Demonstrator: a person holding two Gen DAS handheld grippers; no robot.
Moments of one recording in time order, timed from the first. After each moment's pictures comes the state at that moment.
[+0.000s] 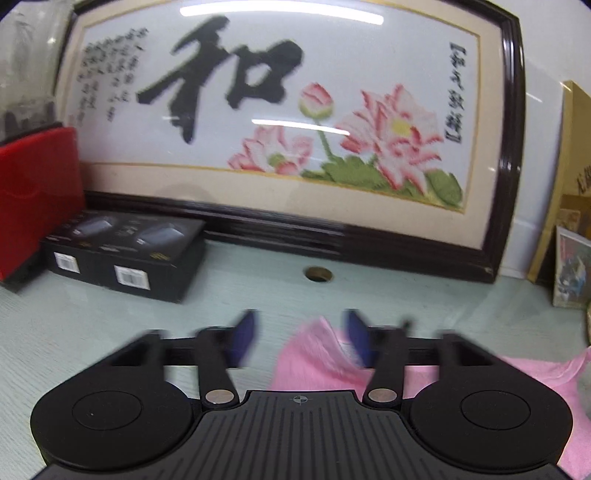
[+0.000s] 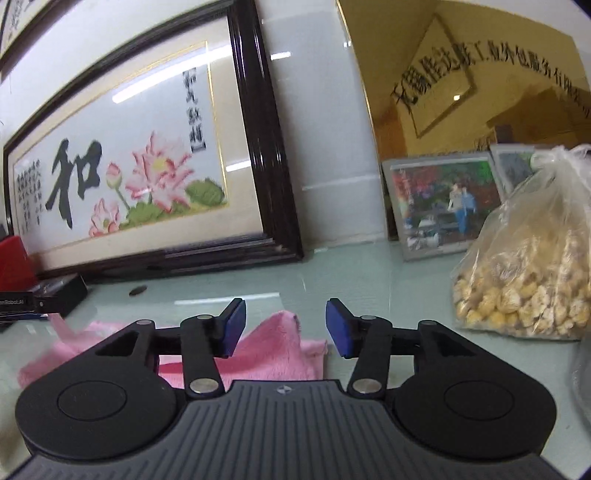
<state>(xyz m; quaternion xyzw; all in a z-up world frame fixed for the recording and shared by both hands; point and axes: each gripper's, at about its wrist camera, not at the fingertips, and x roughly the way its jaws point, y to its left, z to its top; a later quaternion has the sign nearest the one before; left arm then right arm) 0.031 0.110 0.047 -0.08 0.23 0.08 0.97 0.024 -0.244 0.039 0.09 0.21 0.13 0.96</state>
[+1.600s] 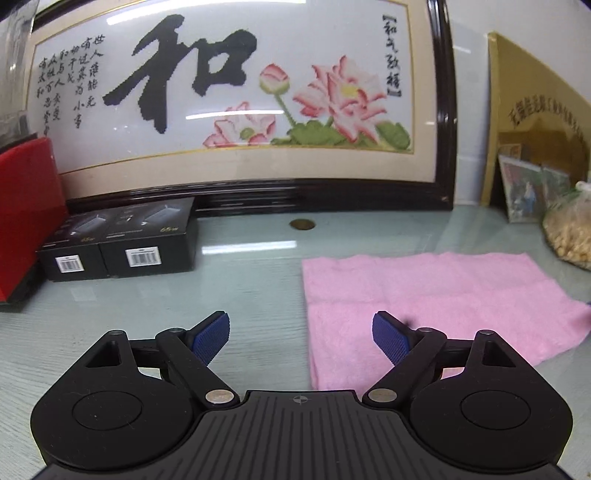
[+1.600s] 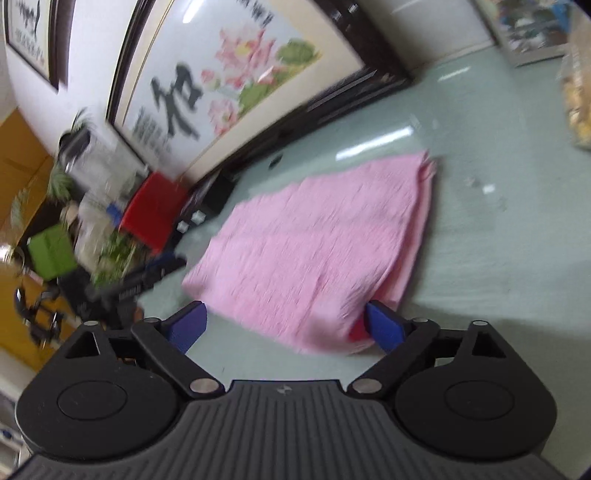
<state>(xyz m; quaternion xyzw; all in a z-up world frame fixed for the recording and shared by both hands) -0.014 0.136 0.026 0.01 0.28 -0.06 0.96 0.052 -0.290 0.024 0.22 0.47 0.40 0.75</state>
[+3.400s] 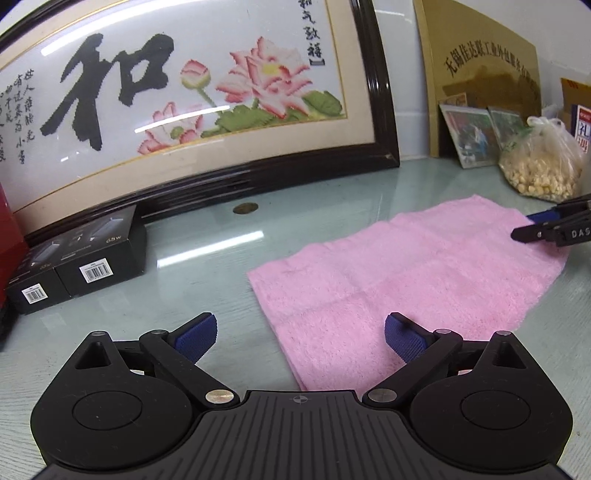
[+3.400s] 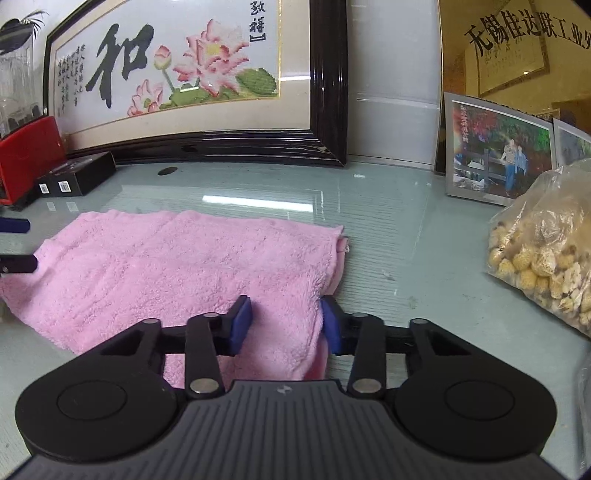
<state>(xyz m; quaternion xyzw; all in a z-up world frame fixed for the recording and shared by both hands) -0.018 0.098 0.005 0.11 0.32 -0.11 0.93 0.028 -0.239 0.026 -0.01 0.35 0.21 0.91</state>
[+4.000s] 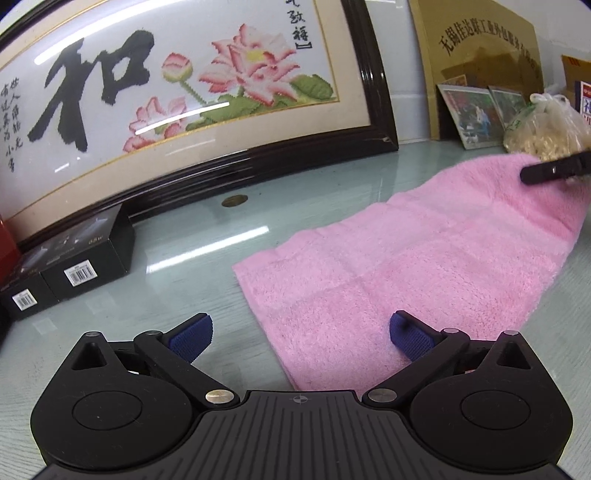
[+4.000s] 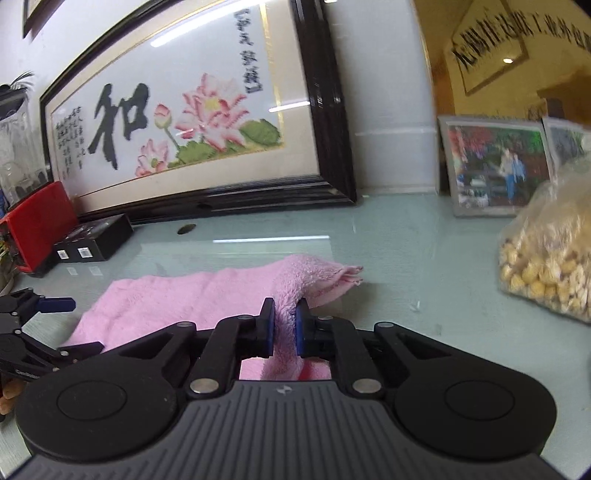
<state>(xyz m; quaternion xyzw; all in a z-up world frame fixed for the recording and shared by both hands) -0.018 0.086 0.001 0.13 0.30 -0.09 0.94 0.023 -0.216 0.070 0.05 0.32 0.21 0.92</state>
